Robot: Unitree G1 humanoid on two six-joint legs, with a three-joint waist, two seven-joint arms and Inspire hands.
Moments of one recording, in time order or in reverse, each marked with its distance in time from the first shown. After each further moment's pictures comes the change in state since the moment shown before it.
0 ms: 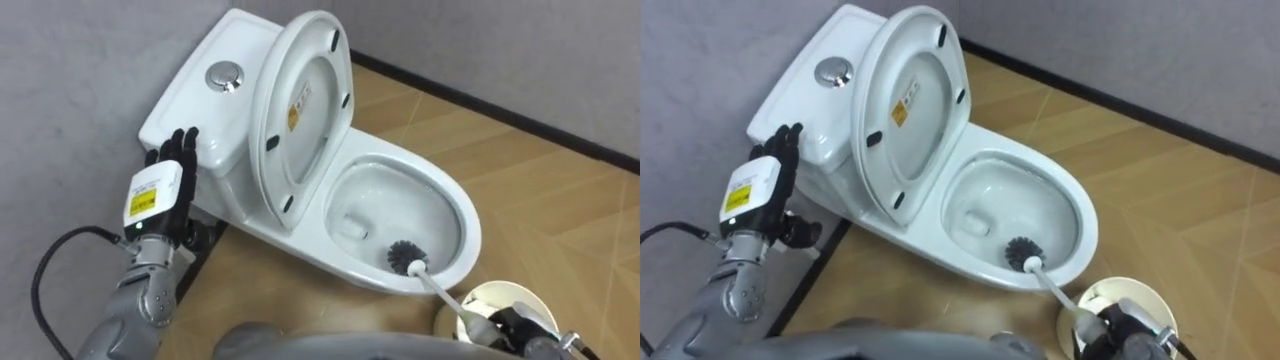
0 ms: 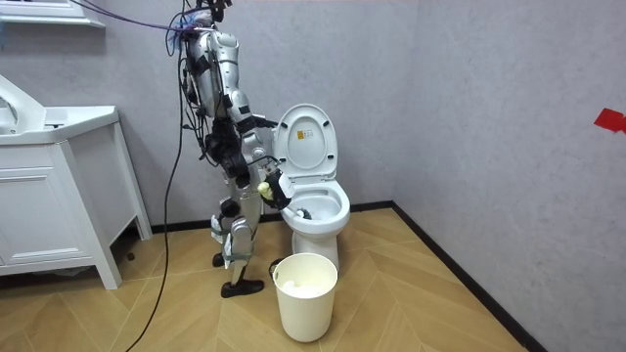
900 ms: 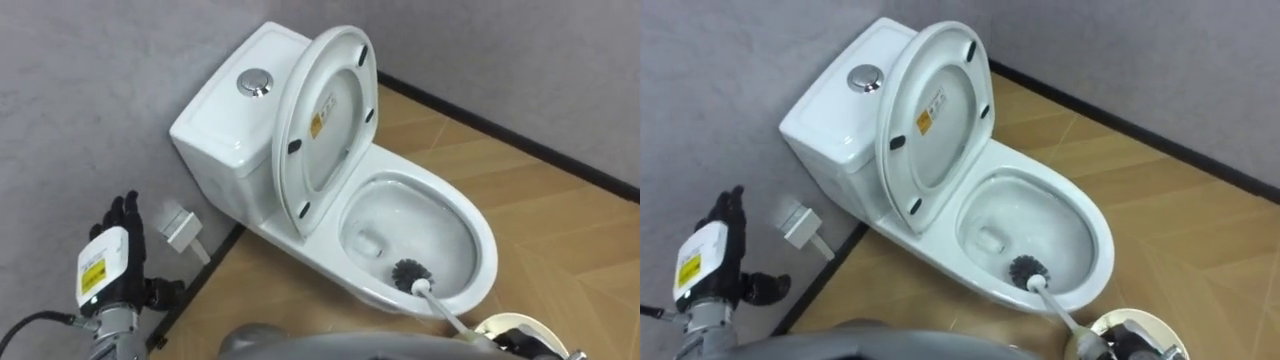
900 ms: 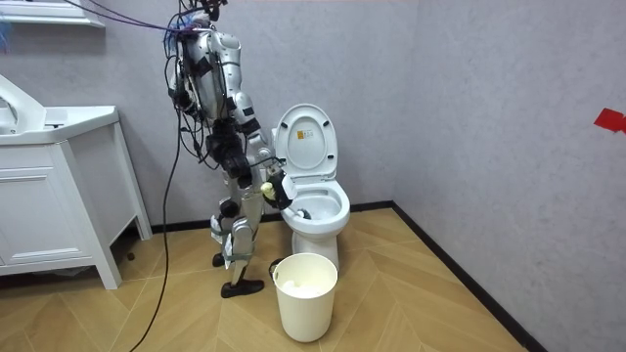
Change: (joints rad) left arm 0.242 -0.092 0.228 0.071 -0.022 0.001 0.054; right arm 0.043 0.026 -0.141 0.006 -0.010 0.048 0.073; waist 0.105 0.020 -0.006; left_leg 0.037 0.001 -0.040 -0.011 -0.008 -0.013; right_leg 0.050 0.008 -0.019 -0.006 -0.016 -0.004
